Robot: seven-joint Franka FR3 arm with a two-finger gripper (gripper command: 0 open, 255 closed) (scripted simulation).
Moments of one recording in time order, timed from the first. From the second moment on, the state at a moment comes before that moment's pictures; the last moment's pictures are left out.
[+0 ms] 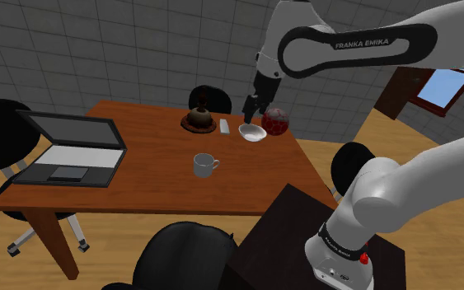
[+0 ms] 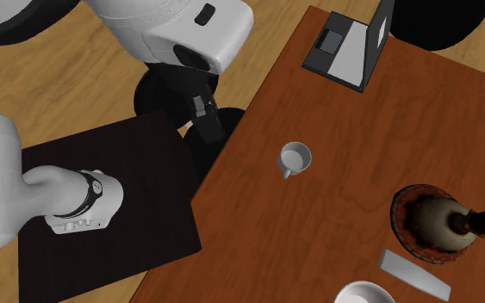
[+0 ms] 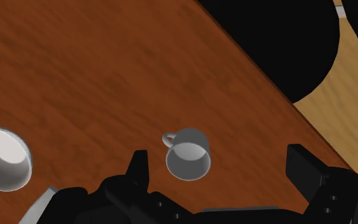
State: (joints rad) arm -0.01 -0.57 0.00 -2.44 -0.10 1.99 0.04
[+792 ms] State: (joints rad) arm -0.01 -0.15 -0.01 -2.40 -0.11 2.36 0.05
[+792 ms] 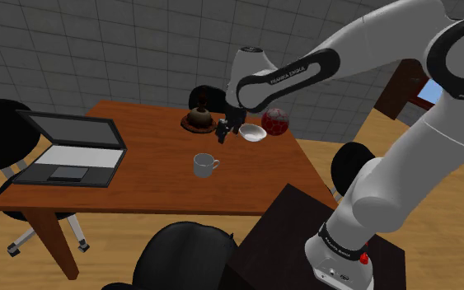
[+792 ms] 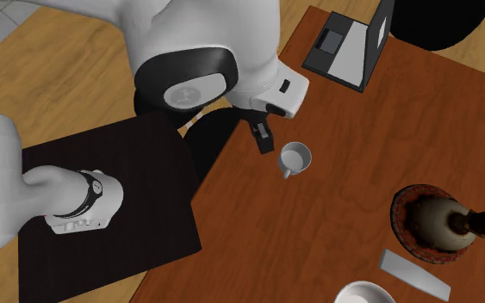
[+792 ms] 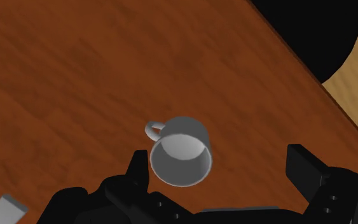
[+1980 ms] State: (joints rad) arm -0.02 0.56 0.00 -1.98 -0.10 2.64 0.06
